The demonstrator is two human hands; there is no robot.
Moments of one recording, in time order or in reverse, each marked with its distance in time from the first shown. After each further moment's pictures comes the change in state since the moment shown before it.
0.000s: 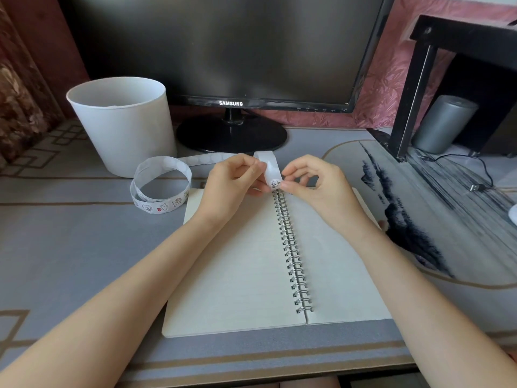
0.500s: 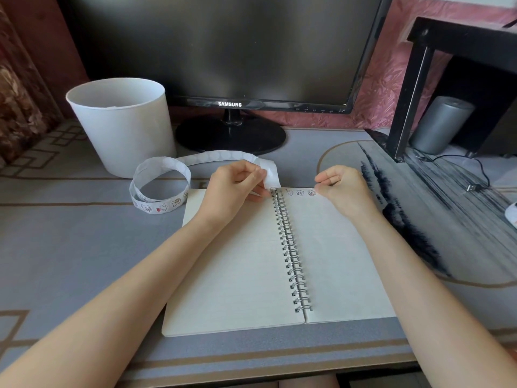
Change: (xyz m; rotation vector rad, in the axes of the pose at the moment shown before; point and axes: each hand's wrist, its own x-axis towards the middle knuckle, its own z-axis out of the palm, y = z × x) left_hand -0.001 -0.003 0.001 0.049 -0.019 -0.046; right_hand 0.017 0.049 -0.022 -0.124 0.154 0.400
